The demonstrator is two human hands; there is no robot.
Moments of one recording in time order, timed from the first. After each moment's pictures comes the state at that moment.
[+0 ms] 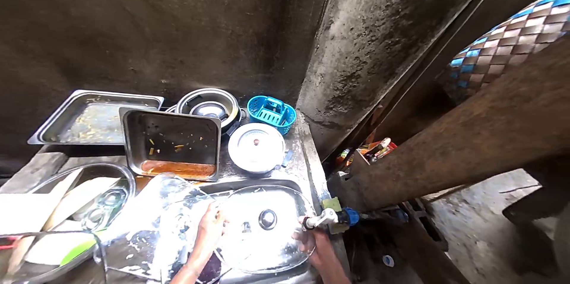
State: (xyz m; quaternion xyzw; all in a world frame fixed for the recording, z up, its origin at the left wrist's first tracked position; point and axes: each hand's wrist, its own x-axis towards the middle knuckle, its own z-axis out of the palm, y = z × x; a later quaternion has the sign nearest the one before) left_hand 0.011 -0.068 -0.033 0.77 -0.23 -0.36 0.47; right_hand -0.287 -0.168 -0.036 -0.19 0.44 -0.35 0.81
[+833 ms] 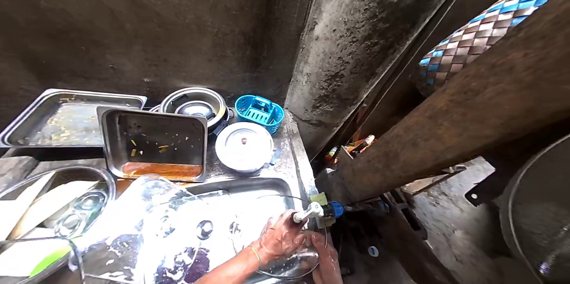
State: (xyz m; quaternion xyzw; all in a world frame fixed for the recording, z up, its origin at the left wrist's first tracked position) left_hand -0.161 -0.139 -0.049 0.55 -0.76 -0.05 0.35; right_hand -0.327 -0.122 -0.004 -0.29 0.51 -0.45 0.67
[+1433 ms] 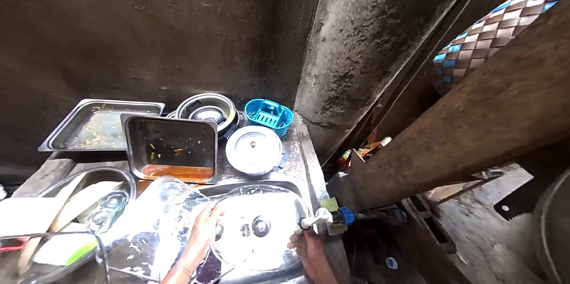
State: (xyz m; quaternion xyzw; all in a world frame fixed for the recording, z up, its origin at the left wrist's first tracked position) left_hand 0.018 -0.072 -0.014 0.75 -0.15 -0.42 0.49; right_hand -0.285 -0.154 -0.053 -0.25 0.50 -0.34 0.76
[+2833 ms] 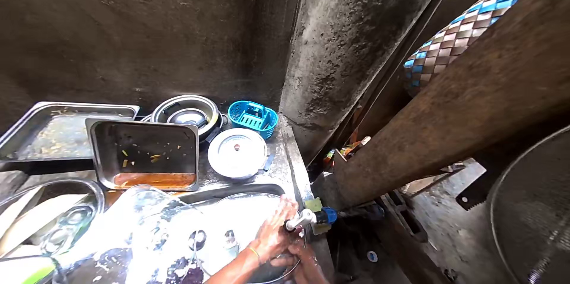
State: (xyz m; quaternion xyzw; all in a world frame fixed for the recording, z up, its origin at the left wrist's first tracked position) left_hand -0.153 -0.160 -0.031 0.58 -0.70 -0.29 0.29; right_hand -0.318 -0.138 -0.023 -0.27 0.43 -0.28 0.82
